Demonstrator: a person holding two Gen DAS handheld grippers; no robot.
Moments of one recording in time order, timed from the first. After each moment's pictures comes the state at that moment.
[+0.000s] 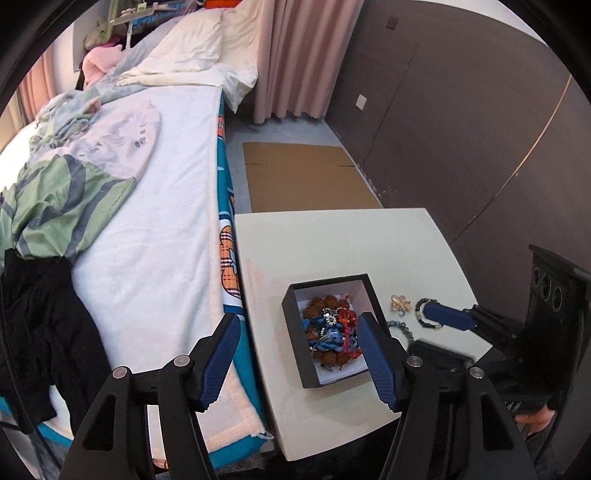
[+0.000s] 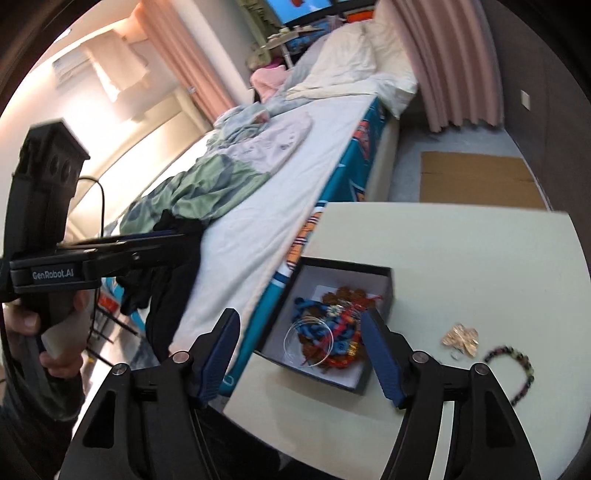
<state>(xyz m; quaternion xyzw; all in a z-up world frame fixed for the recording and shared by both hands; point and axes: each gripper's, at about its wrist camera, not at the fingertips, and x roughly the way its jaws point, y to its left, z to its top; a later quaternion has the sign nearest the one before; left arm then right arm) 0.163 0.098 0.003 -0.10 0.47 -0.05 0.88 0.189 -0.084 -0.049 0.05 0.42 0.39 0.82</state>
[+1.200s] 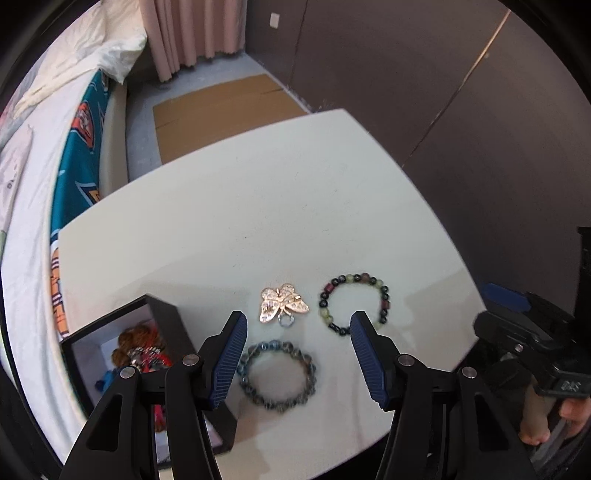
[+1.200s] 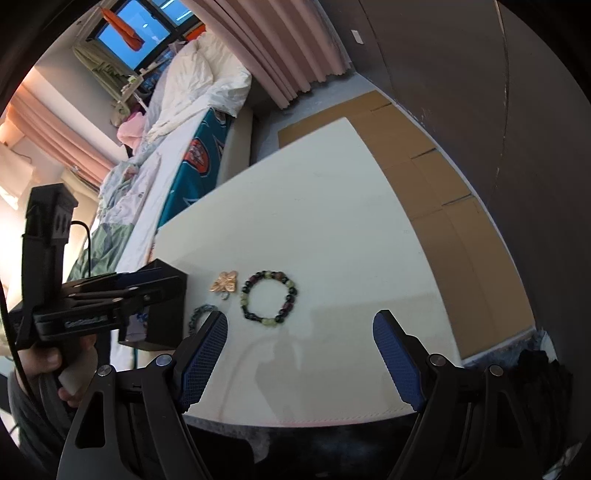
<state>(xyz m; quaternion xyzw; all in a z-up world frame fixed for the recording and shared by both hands) 0.263 -0.098 -0.086 0.01 0.58 -0.14 0.80 0.212 -0.293 -0.108 0.18 0.49 0.18 0.83</state>
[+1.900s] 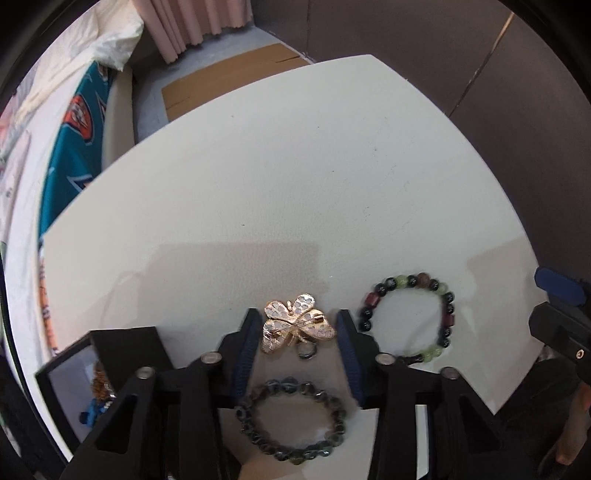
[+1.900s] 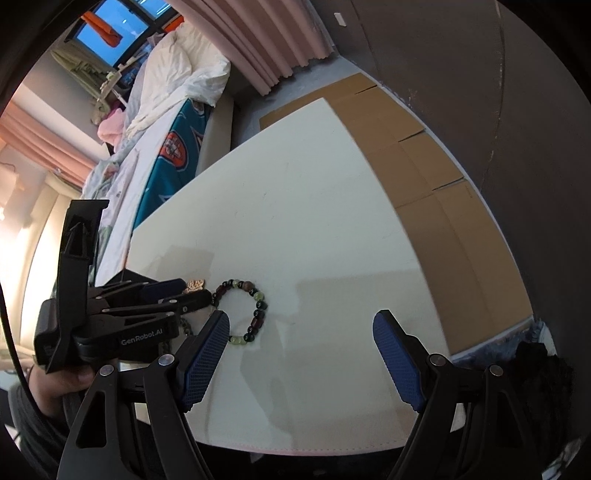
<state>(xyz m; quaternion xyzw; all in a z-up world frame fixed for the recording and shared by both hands) 0.291 -0.116 -0.143 0.07 0.62 -0.10 0.77 0.243 -0.290 -0.130 0.17 0.53 0.17 0.82</state>
